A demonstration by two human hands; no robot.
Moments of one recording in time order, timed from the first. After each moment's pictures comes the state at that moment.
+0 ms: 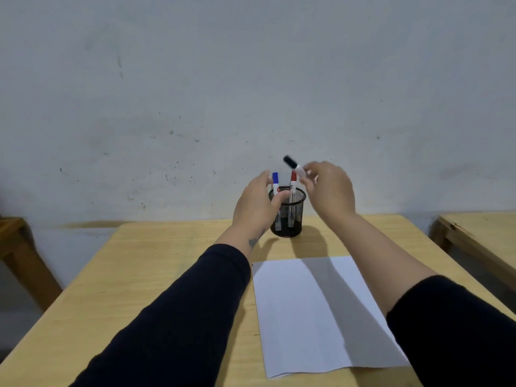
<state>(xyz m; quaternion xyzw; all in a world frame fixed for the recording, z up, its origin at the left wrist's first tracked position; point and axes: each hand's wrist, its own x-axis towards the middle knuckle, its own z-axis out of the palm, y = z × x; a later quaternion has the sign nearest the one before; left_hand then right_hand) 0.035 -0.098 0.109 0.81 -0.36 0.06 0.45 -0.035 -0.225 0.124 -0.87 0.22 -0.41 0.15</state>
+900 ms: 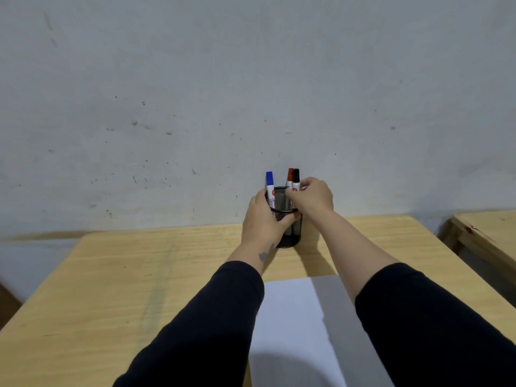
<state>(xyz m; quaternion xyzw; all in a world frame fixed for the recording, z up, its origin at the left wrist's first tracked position) 0.083 -0.168 0.042 0.81 -0.30 -0.01 0.50 0.049 -0.274 0.075 -0.78 0.39 -0.25 0.41</state>
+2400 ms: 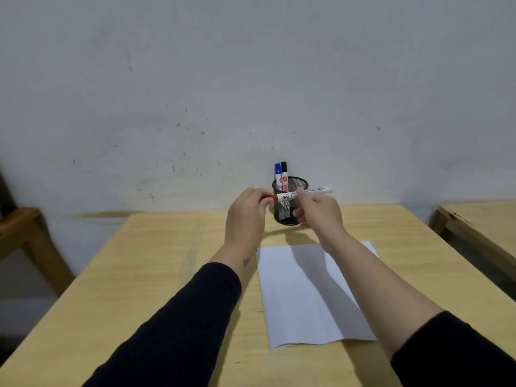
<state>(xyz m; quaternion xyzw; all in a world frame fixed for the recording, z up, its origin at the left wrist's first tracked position) 0.023 -0.064 0.065 0.78 -0.38 0.21 0.46 -0.065 -0.174 0.091 -0.72 0.31 -0.30 0.54</state>
